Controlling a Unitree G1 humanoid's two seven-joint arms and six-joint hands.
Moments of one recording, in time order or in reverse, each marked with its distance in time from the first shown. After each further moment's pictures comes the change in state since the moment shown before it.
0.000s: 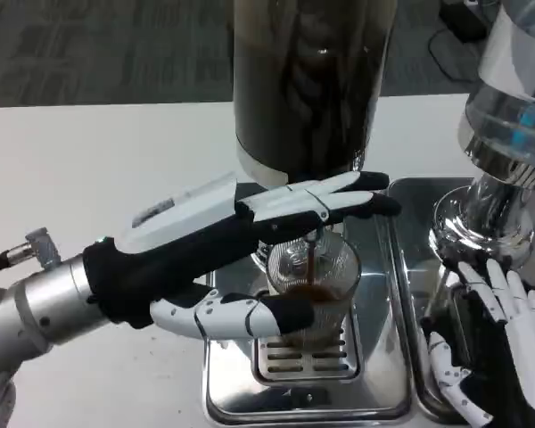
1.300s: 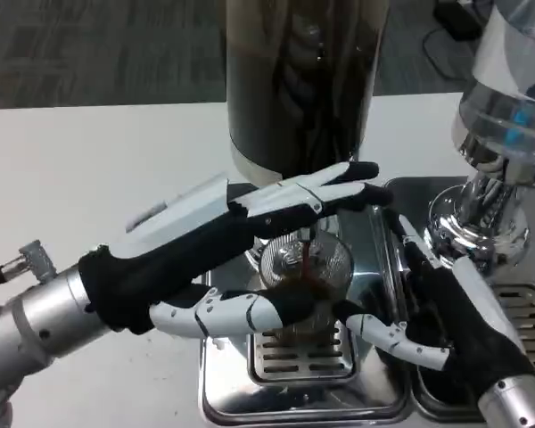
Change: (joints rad) left arm 0.068 0.005 0.009 -0.083 0.034 0.063 0.106; right arm -0.236 0.025 -0.057 0.063 0.425 -0.072 0.467
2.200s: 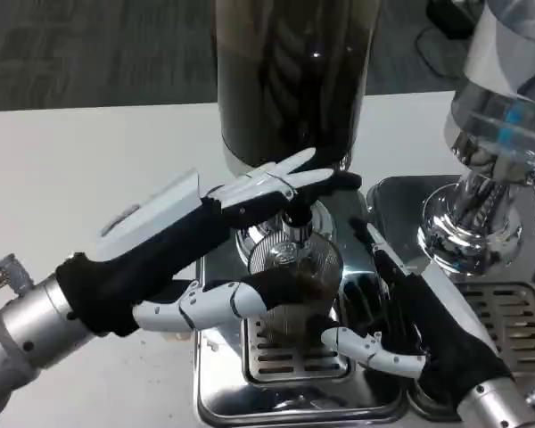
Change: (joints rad) left arm 0.077 0.004 0.055 -0.058 0.045 0.043 0.093; right arm -0.004 0.015 0.039 0.000 0.023 -0.015 0.054
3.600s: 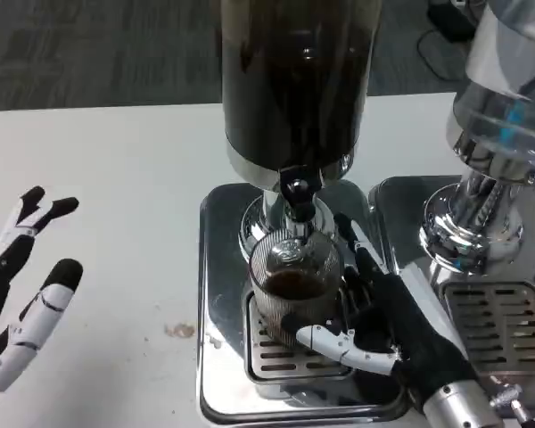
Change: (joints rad) left arm 0.409 -0.188 0.367 0.093 0.264 0.082 0.492; right arm -0.048 0.104 0.043 0.156 -0.024 -0.091 -0.123
